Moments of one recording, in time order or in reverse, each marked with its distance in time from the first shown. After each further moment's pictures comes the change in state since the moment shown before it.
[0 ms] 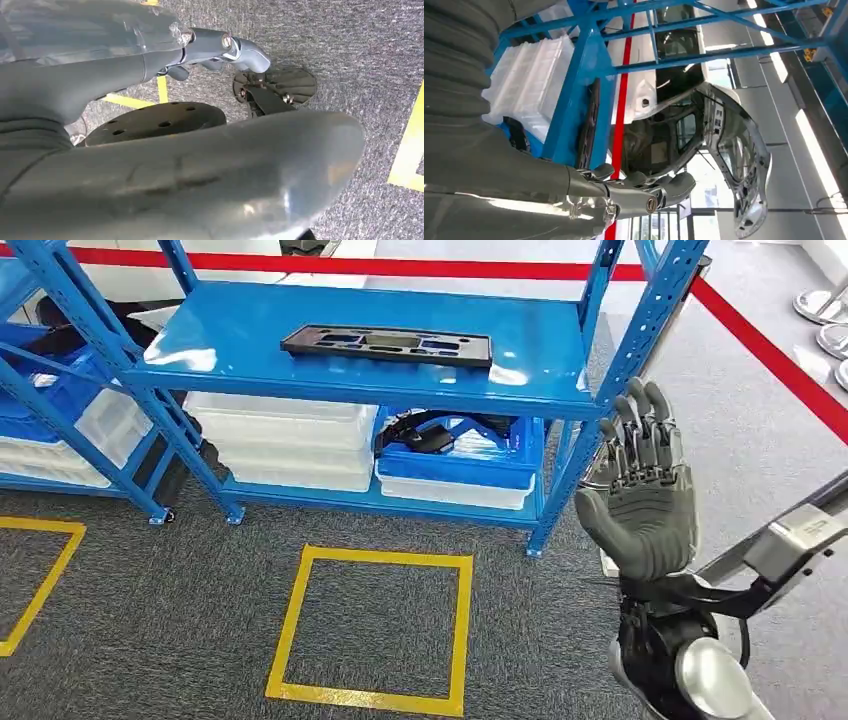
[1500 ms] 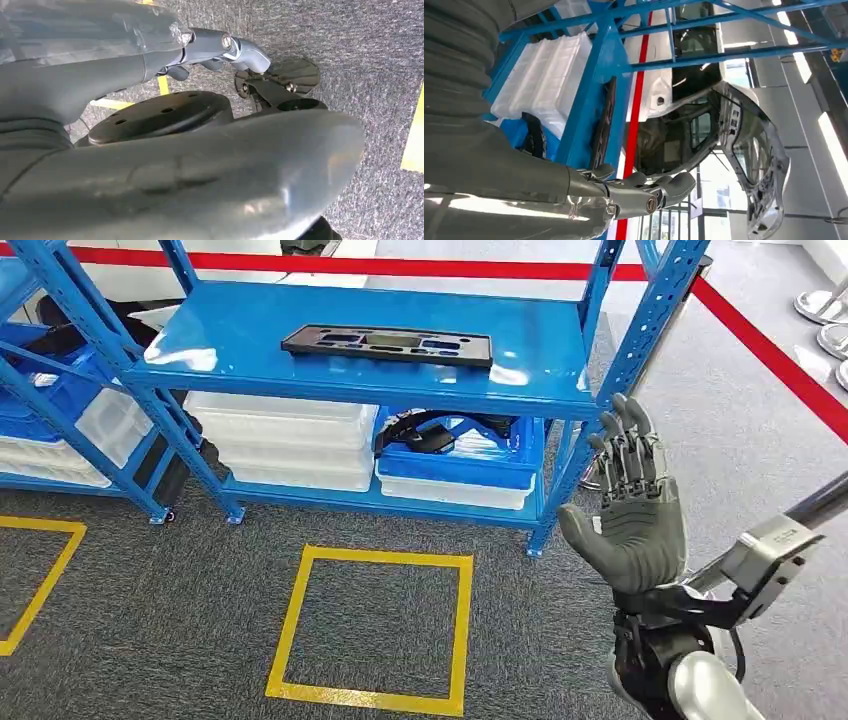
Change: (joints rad) left arm -0.002 0.000 -0.045 0.000 -0.016 -0.034 0.000; right arm 0.011 -0.029 0.058 -0.013 0.054 -0.046 0.040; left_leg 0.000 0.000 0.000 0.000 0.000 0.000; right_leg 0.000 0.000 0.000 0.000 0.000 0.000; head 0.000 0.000
